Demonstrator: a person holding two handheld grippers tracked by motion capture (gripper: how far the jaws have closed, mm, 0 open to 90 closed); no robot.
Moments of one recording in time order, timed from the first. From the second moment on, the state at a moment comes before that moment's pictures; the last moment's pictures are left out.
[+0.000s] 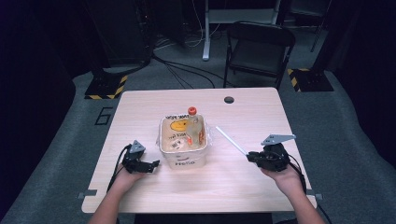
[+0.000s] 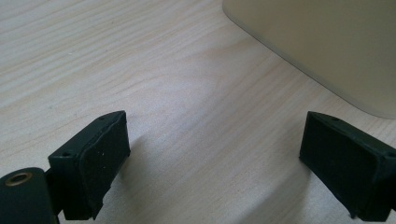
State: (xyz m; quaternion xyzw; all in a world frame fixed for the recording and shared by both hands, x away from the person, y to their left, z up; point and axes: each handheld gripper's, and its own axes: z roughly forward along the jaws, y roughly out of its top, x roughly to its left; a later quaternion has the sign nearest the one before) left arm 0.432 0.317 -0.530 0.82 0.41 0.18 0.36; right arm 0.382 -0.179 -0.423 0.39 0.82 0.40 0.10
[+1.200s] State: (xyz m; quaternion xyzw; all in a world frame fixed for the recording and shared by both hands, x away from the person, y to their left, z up) left arm 0.432 0.317 -0.530 0.82 0.41 0.18 0.36; right arm 0.373 -0.135 -0.385 0.31 0.85 0.41 0.10
